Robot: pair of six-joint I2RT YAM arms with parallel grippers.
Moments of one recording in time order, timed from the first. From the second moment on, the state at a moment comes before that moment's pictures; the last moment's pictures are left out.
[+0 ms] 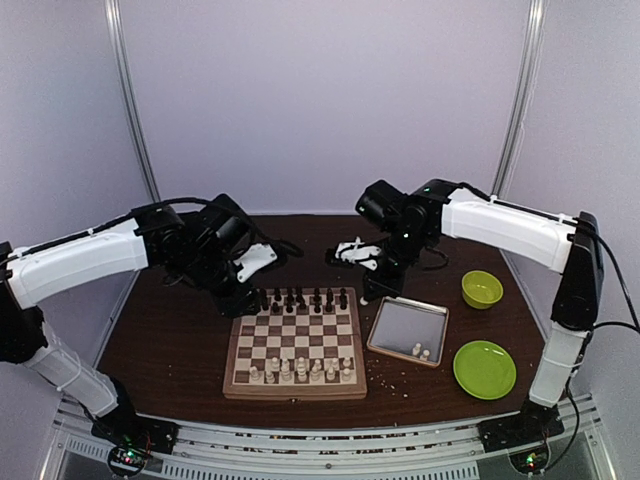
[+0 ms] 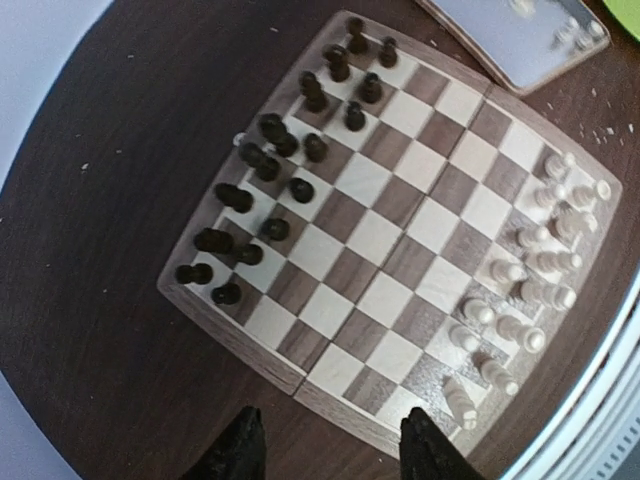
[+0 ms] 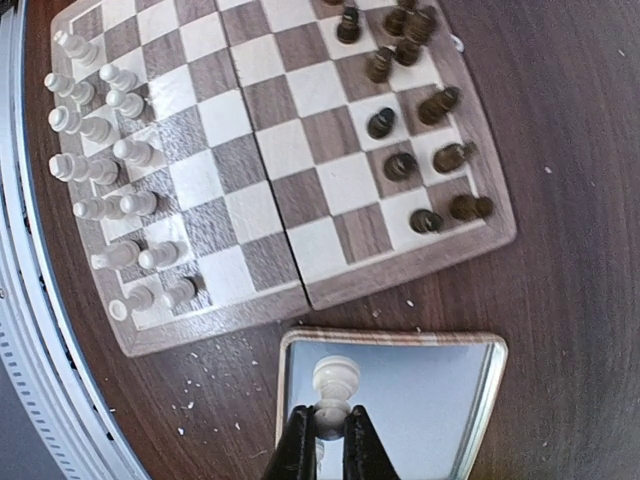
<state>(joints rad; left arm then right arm) -0.88 1.45 1.30 -0.95 -0.06 0.15 0.80 1.82 1.67 -1.08 -0.14 -0.45</state>
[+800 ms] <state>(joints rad) -0.56 1.16 1.02 -0.38 0.11 0.07 1.04 2.31 2.16 -1.31 -0.04 -0.50</state>
